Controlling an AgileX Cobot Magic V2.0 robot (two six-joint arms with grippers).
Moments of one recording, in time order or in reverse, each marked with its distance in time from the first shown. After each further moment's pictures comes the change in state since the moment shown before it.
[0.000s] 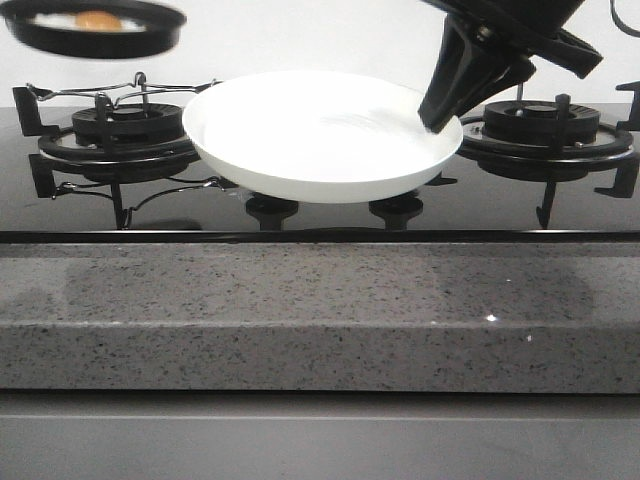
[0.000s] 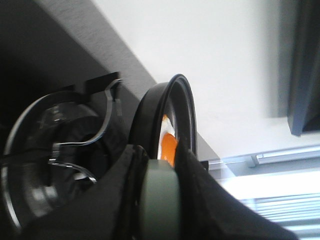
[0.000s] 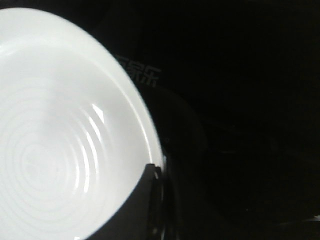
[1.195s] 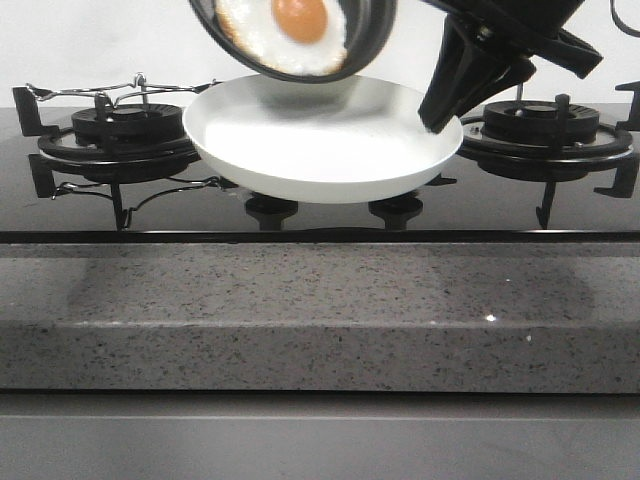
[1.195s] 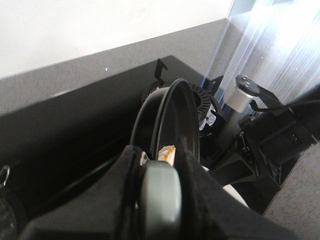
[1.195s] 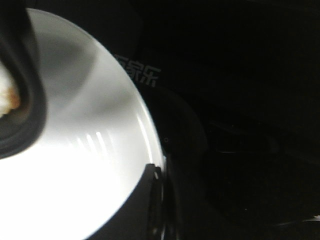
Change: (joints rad) left arm -0.663 -0.429 0.092 0.423 -0.378 0.368; right arm 0.000 0.000 0.000 0.000 0.000 -0.002
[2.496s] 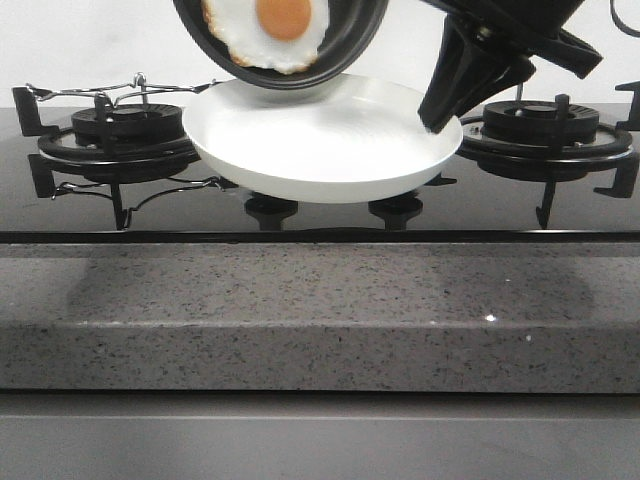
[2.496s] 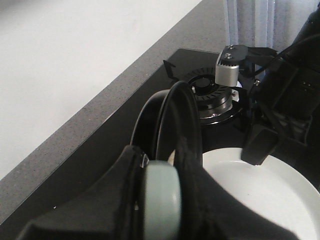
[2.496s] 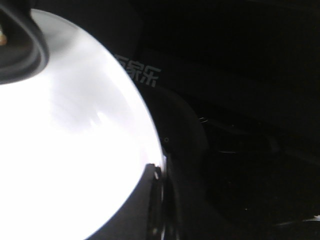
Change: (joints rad) left arm -0.122 -0.054 0.000 0.197 -0.109 0.234; right arm 0.000 0.000 0.000 0.000 0.000 0.002
